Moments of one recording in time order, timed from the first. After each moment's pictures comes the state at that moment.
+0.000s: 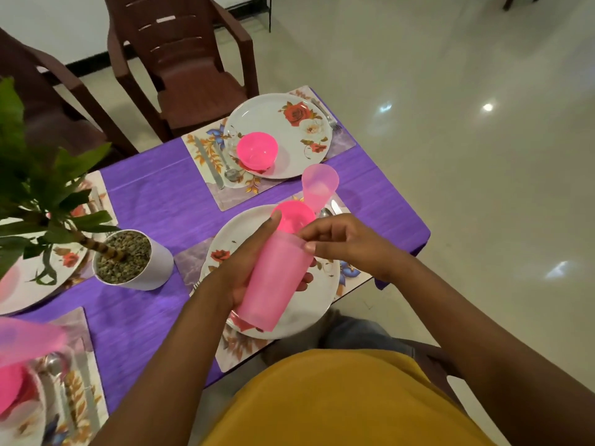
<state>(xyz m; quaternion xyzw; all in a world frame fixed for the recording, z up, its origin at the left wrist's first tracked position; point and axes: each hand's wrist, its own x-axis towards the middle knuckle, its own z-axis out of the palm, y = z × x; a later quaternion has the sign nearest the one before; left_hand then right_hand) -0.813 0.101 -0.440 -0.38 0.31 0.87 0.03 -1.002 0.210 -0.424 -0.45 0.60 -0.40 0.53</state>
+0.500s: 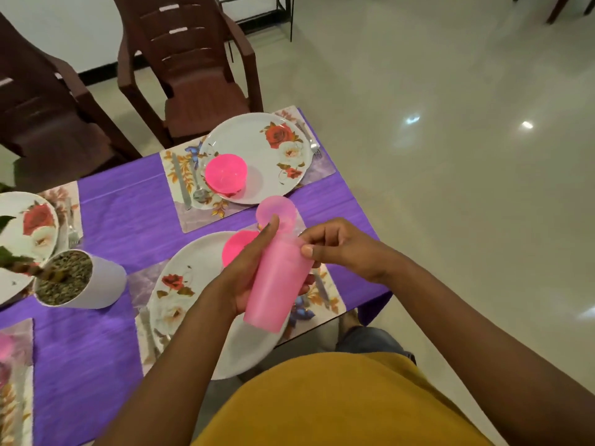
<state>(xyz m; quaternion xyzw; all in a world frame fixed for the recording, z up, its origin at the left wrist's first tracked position) -0.951 0.122 -0.441 -0.42 0.25 0.87 -0.05 -1.147 0.195 -0.450 -0.45 0.52 -0.40 0.60</state>
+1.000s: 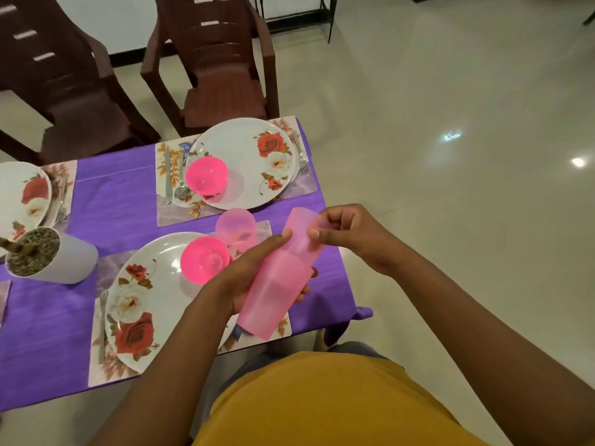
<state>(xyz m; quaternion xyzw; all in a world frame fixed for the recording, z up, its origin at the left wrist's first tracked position) -1.069 0.148 -0.430 -0.45 0.24 0.86 -0.07 -1.295 0.174 -0.439 -0.46 0.51 -0.40 0.61</state>
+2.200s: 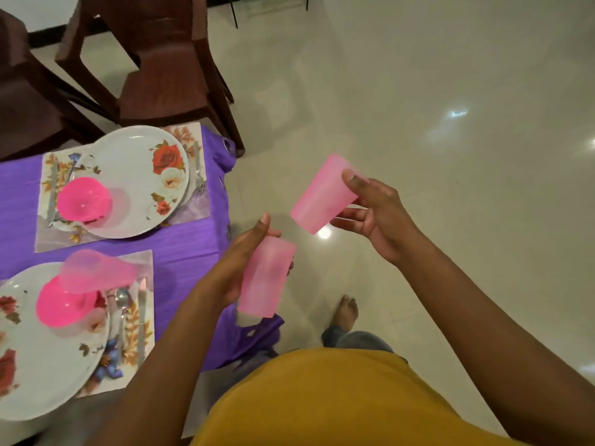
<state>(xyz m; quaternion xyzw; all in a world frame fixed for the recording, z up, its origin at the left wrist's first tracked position) -1.359 0.116 -0.476 -0.55 0.31 0.75 -0.19 -1.612 0.136 -0.456 -0.18 0.57 -0.51 0.62</state>
